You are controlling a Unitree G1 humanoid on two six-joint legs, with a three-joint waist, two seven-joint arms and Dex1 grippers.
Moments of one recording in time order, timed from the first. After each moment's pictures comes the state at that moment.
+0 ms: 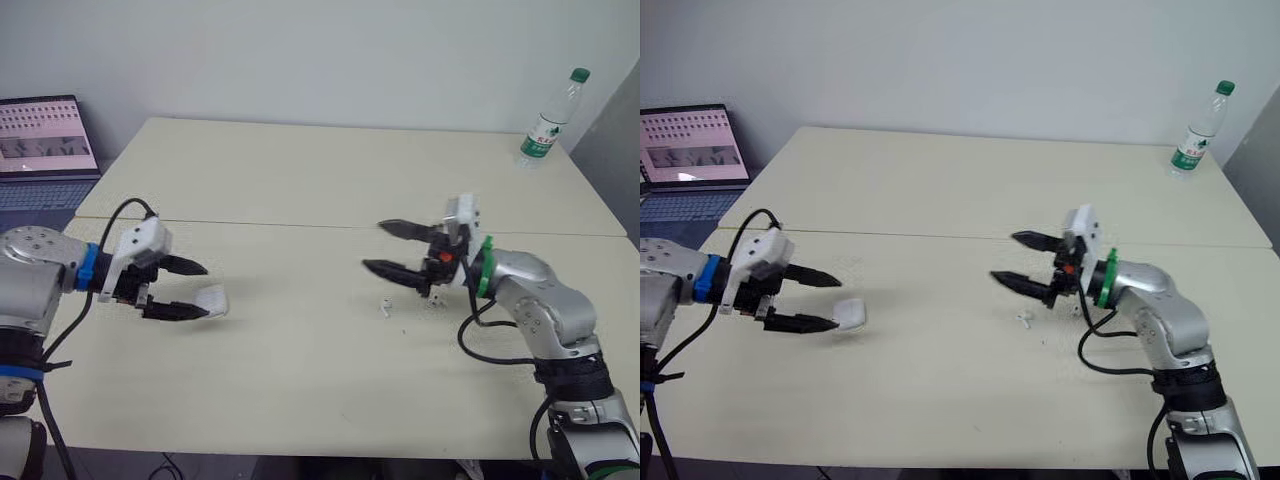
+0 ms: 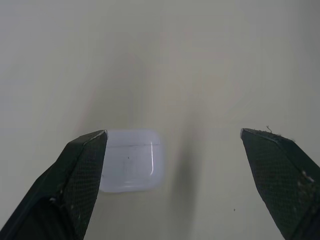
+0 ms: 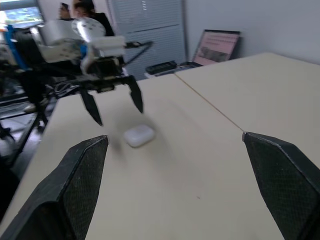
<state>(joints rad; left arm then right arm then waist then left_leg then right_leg) -0.55 1.06 -0.10 0.45 -0.23 0.14 -1.60 -0.49 -0.45 0.09 -0.27 0.61 0.57 0.94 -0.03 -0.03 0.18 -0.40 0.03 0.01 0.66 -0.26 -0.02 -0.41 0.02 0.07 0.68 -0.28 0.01</state>
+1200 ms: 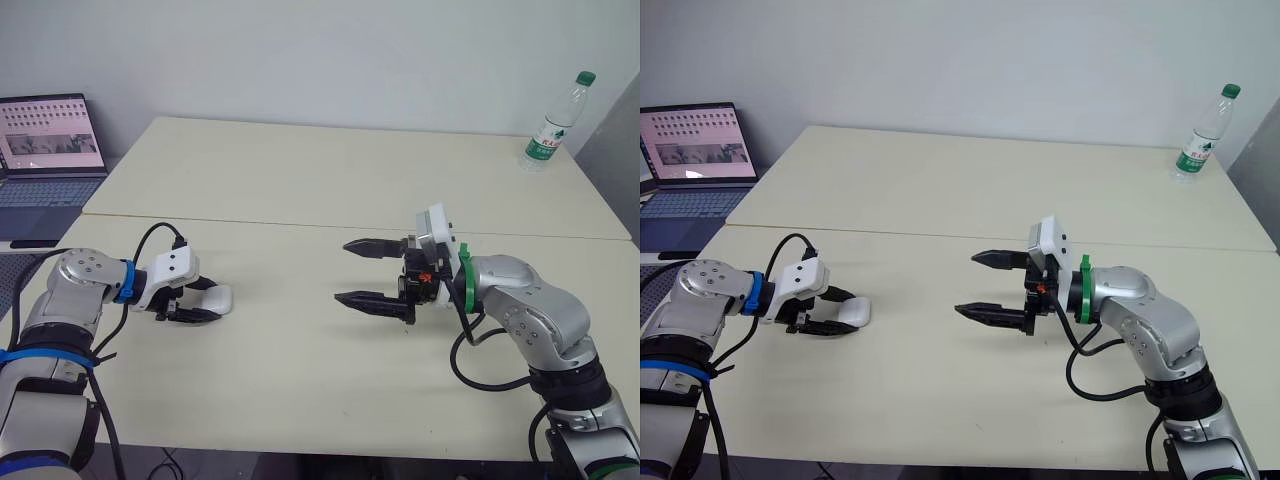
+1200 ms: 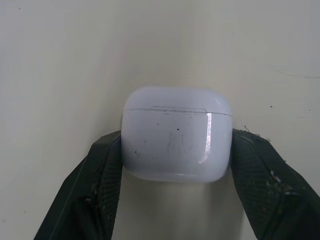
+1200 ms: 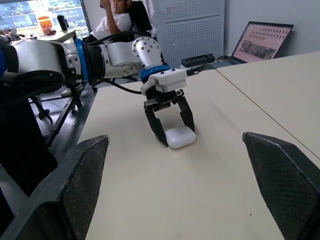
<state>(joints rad) -0.64 0.91 -0.13 0.77 -0.04 -0.18 -1.49 -0.50 -0.48 0.14 -0.37 0.65 0.67 0.91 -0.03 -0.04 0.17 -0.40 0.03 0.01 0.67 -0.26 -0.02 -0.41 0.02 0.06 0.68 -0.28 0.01</state>
